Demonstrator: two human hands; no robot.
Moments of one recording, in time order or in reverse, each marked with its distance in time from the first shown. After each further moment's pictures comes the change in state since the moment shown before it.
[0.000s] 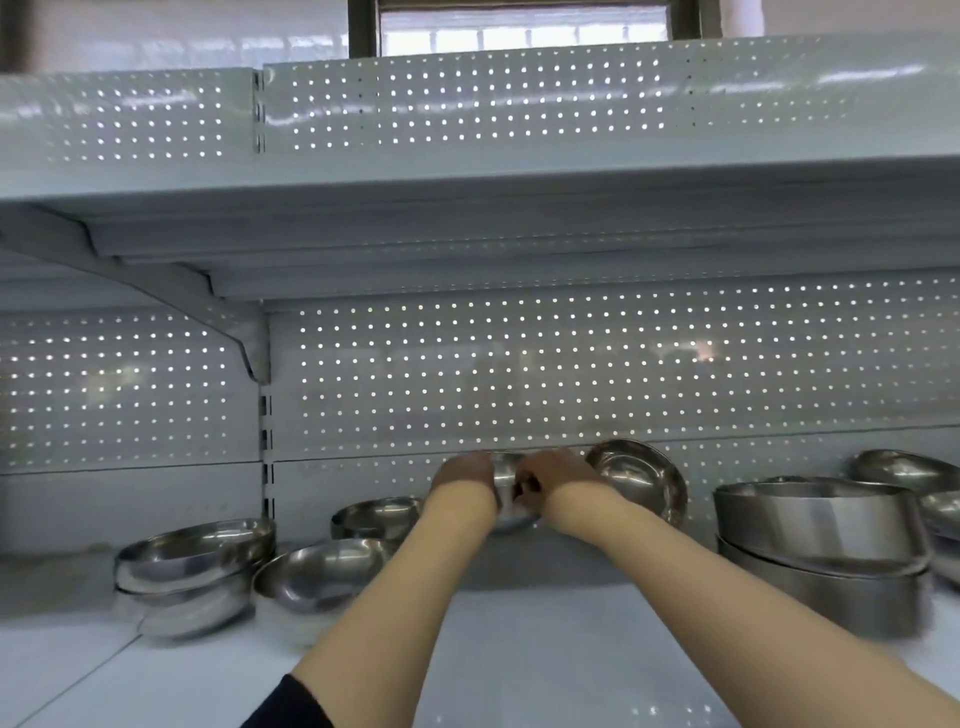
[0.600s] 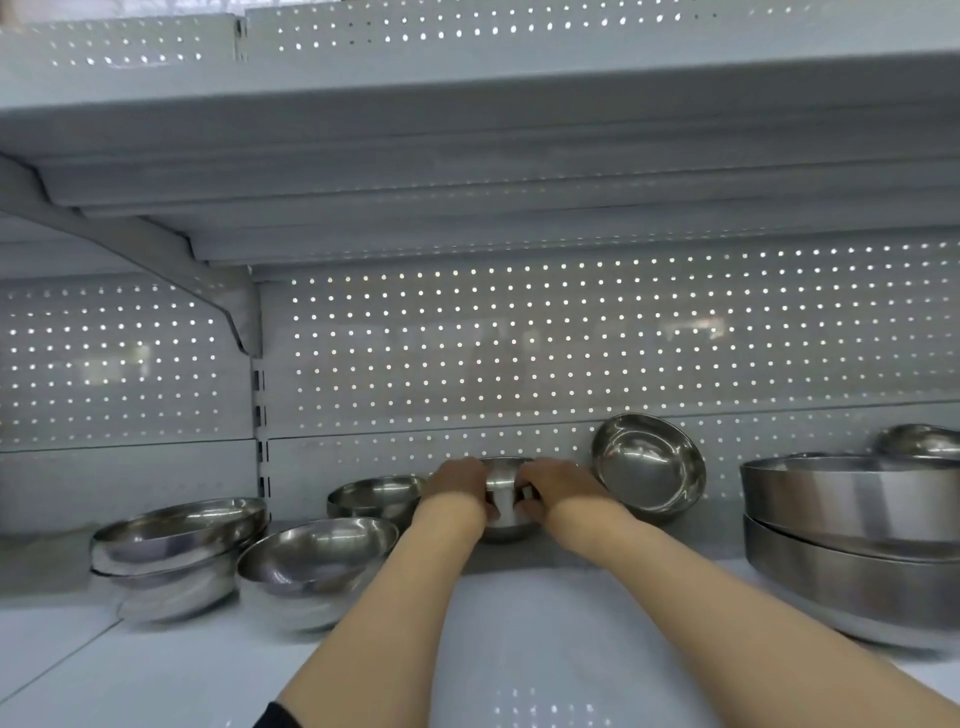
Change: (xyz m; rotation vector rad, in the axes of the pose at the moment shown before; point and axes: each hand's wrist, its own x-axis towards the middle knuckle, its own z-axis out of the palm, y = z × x) left_hand 0.018 -0.024 0.040 0.064 -0.040 -0.007; right_hand 0.000 0.015 0.042 0.001 0.001 -0.054
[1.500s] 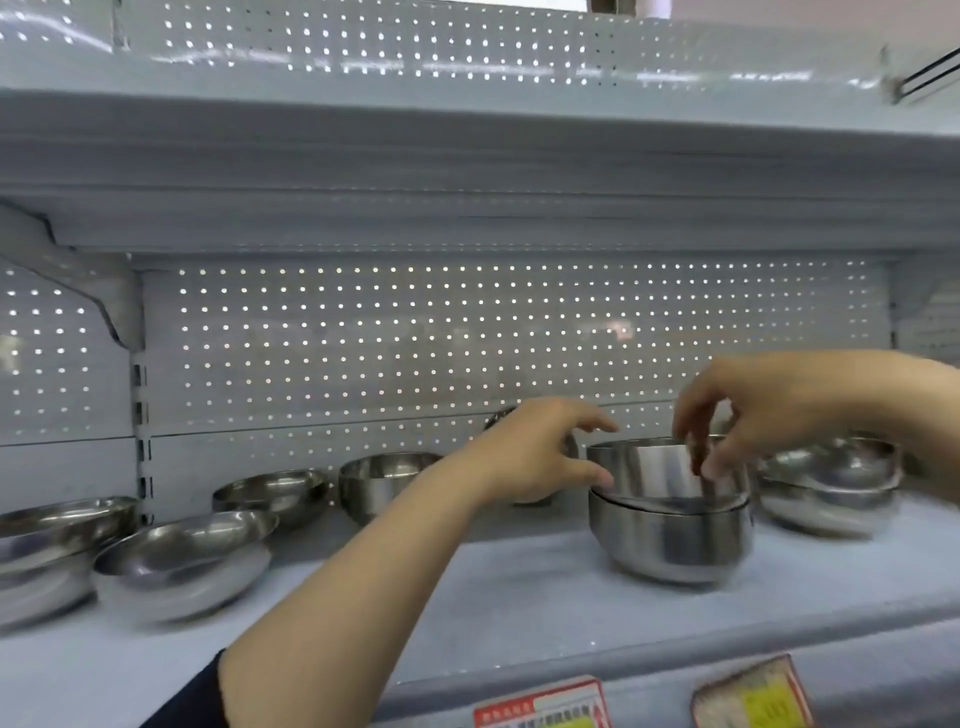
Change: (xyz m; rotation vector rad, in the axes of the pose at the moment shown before) left_hand -0.095 0.133 -0.042 -0.371 0.004 0.811; right_hand -0.156 0.087 -0.208 -0.290 -0.245 0.245
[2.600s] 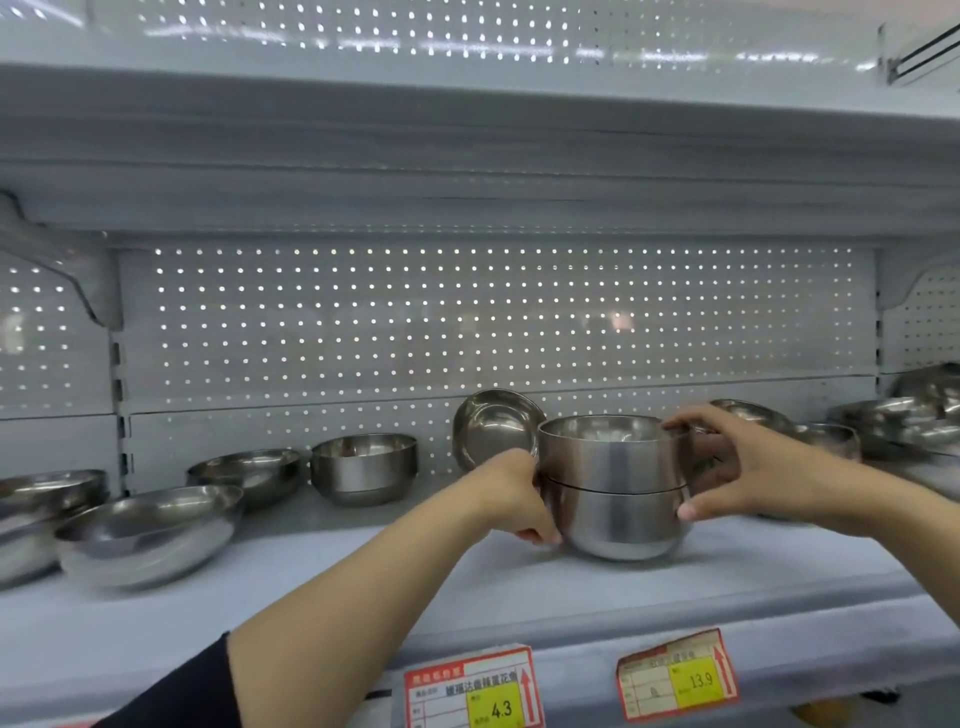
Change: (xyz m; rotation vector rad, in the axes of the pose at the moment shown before) left_hand 0.010 -0.008 0.060 -0.246 -0.186 -0.496; right_hand 0.004 0.080 0.091 0.784 0.072 -0.095
